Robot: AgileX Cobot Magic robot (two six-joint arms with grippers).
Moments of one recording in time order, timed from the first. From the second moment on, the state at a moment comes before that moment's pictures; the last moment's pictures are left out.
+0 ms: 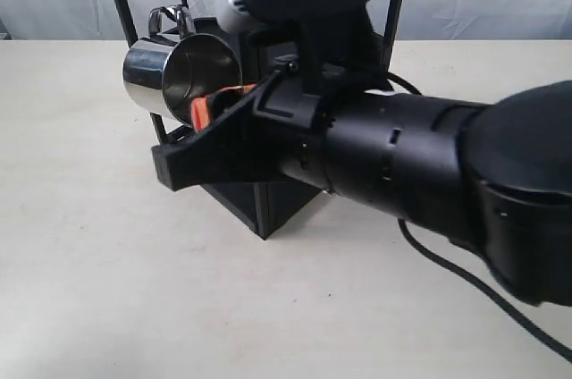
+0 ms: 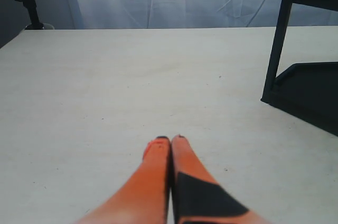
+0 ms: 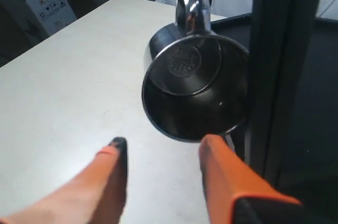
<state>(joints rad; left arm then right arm) 0.03 0.00 0.00 0.00 0.34 0.01 0.99 1.32 -0.83 1.61 -0.30 -1.25</state>
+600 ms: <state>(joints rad) 0.03 0.00 0.00 0.00 0.34 0.01 0.99 1.16 -0.78 1.68 -0.21 -1.29</state>
